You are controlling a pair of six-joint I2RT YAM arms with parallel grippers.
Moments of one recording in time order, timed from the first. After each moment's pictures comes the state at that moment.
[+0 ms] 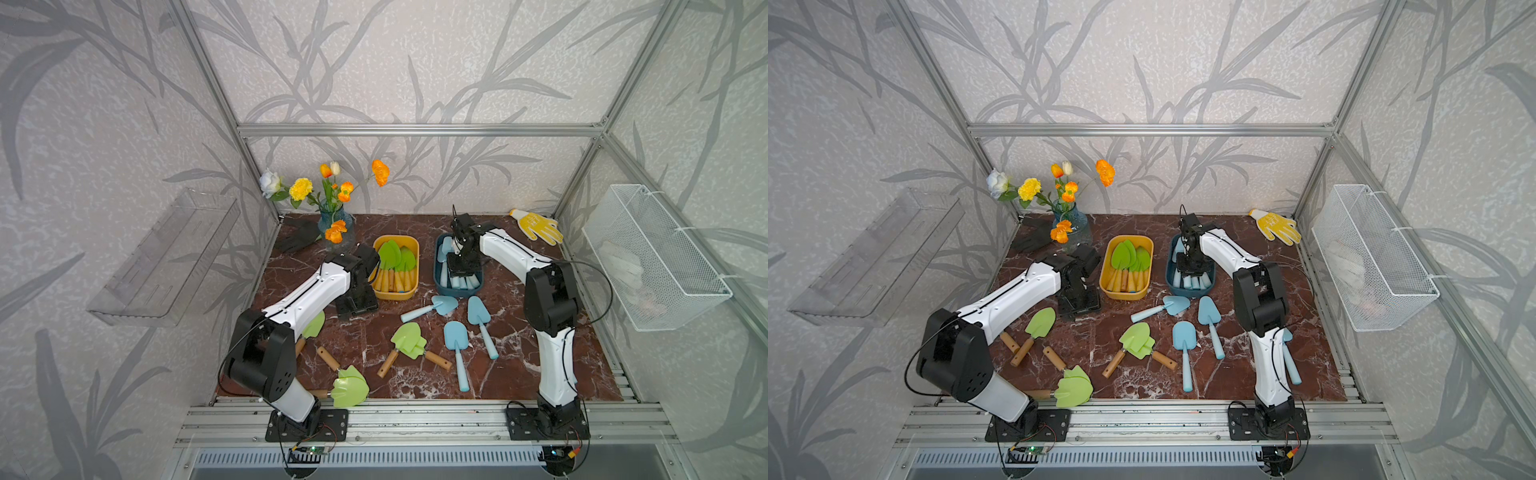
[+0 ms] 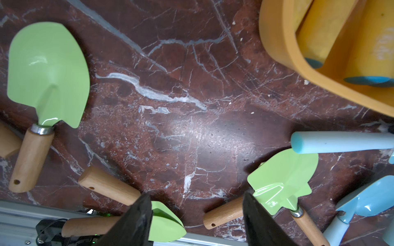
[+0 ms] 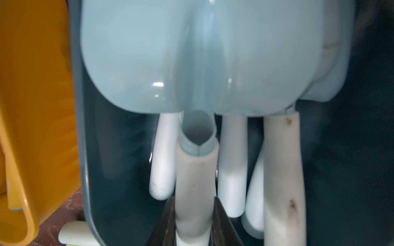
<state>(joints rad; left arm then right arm) -0.43 1.58 1.23 -1.18 -0.01 -0.71 0.38 2.15 1.79 -1.01 -0.12 0.34</state>
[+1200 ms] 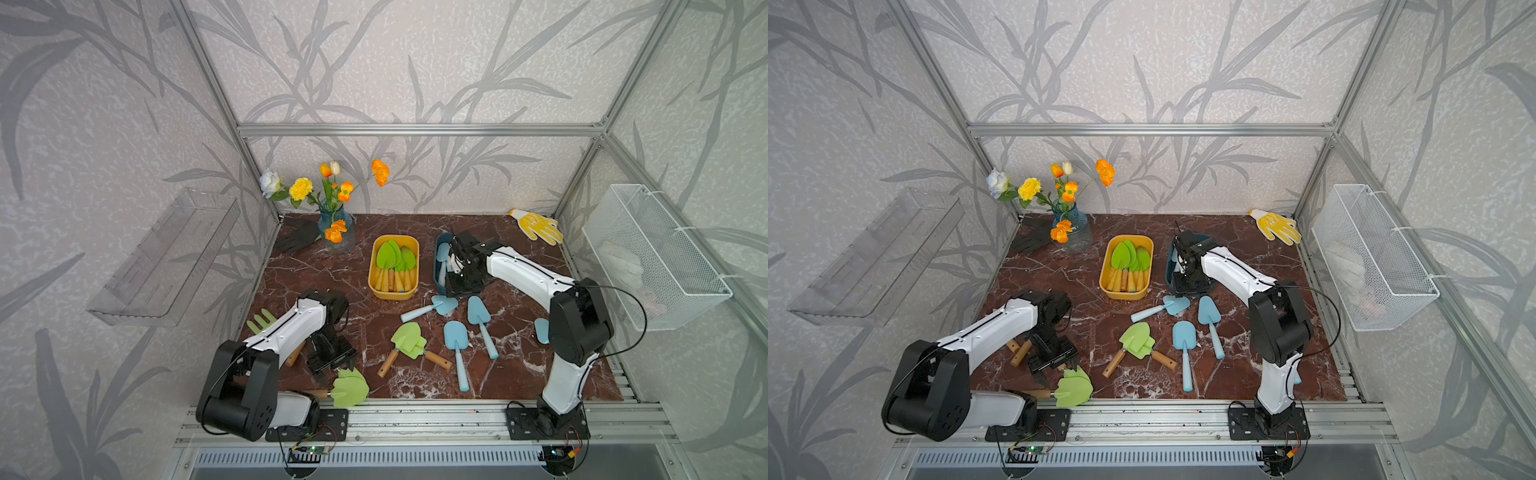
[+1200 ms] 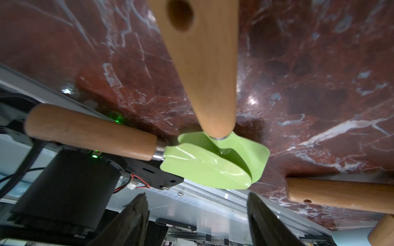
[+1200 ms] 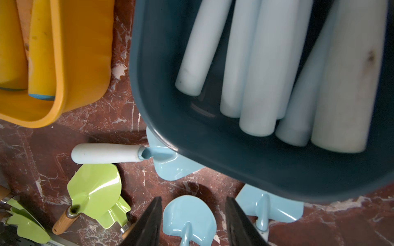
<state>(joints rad) -0.26 1.38 0.74 -1.28 0.28 -0.91 0.50 1.85 1.46 -0.96 -0.14 0.34</state>
